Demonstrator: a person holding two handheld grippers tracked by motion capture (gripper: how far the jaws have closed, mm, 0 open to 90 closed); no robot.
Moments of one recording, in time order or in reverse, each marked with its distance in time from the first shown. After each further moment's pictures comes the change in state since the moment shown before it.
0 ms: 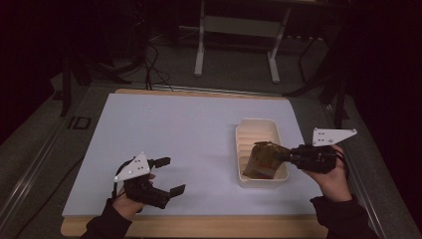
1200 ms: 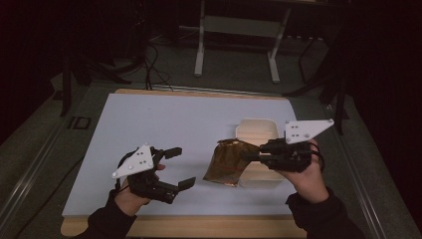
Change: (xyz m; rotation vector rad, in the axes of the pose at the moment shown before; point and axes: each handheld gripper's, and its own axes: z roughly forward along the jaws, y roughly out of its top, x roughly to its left) left arm -0.023 0.048 -0.003 -0.094 -0.061 0.078; right arm 0.064 0.082 0.041 -0.088 0.166 -0.119
